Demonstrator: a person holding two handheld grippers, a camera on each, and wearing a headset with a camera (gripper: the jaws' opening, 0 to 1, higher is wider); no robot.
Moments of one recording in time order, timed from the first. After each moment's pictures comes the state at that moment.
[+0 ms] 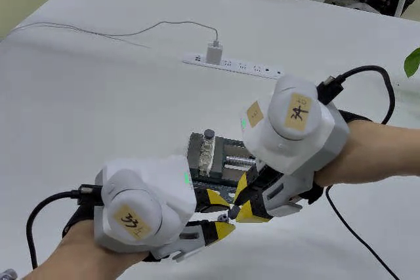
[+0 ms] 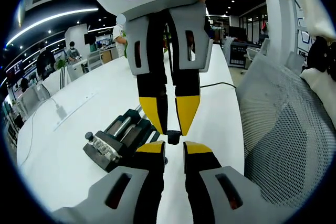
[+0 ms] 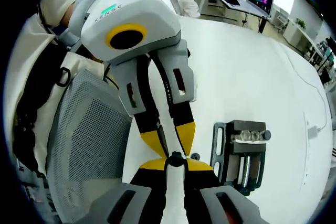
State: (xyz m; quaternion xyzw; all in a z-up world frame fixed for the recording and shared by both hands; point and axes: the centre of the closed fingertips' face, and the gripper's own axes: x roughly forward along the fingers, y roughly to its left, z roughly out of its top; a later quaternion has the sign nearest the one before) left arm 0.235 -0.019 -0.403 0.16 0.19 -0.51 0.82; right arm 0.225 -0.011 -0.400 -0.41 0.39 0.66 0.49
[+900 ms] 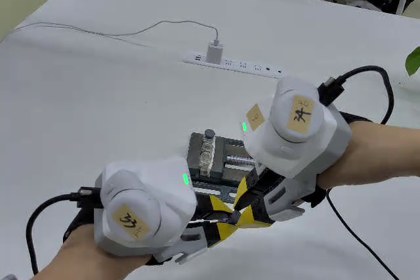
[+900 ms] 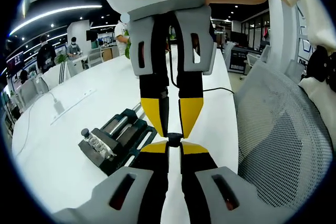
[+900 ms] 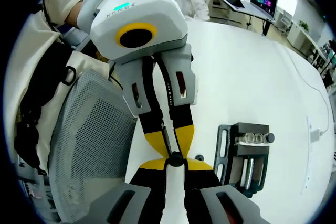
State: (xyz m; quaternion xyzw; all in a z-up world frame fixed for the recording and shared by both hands) left arm 0.229 -0.022 -0.398 0.12 0.20 -0.51 0.83; right arm 0.219 -0.014 -0.396 -0.40 0.38 0.68 0.48
